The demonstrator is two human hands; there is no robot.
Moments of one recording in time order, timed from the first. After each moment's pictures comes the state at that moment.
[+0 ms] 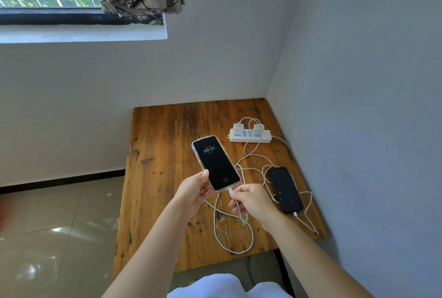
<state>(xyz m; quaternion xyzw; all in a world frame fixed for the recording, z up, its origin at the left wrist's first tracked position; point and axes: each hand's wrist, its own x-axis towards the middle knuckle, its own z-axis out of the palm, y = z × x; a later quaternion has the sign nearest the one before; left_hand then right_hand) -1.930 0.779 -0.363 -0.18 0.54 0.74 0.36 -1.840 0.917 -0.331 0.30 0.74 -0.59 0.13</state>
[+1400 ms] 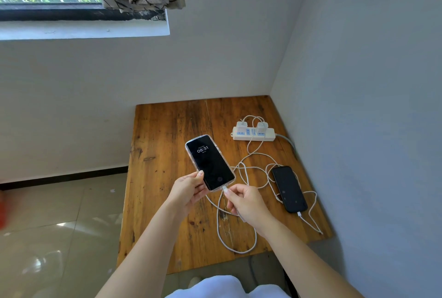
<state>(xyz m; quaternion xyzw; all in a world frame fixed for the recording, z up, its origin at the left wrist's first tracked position) -1.944 0.759 -0.376 -0.17 0.56 0.73 0.35 -1.847 0.903 -0.364 0.24 0.75 -0.61 0.08</state>
